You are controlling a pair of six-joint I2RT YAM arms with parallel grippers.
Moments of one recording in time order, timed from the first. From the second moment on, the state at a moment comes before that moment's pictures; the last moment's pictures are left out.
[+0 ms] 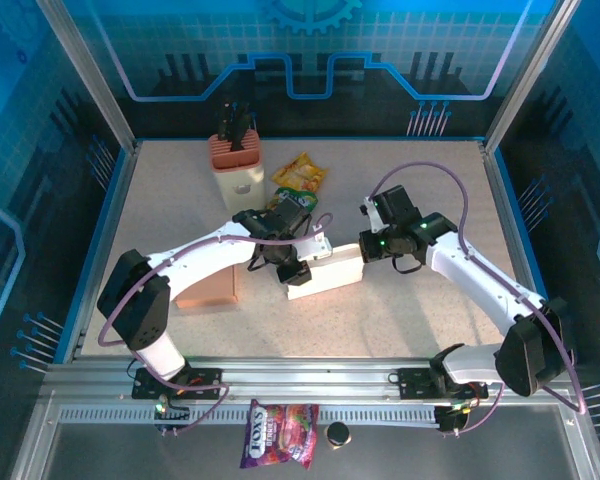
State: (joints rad) left arm -0.69 1.66 1.25 -0.79 0.26 0.41; right arm 0.48 1.32 1.07 -0.78 -0.07 0.25
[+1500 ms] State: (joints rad) left arm -0.69 1.64 1.24 -0.75 0.24 0.34; right arm 0.60 1.27 1.02 -0.77 0.09 0.51
